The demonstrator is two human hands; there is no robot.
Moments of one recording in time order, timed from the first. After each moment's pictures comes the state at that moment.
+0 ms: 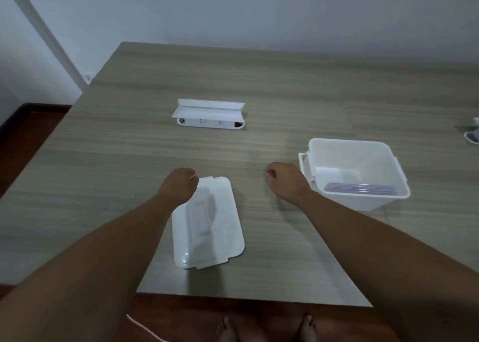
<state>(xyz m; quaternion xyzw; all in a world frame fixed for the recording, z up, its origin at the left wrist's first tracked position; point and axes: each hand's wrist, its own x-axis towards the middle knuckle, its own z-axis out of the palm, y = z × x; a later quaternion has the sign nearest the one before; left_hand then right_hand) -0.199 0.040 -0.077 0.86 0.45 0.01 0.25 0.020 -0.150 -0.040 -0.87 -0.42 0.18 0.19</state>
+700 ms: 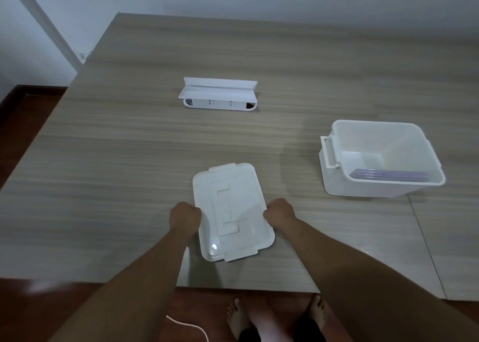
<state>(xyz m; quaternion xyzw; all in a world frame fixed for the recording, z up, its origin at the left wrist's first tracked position) -0.258 -0.001 -0.169 0.64 0.65 -0.01 0.40 -0.065 -0.148 -0.150 -0.88 -0.19 0.40 0.16</state>
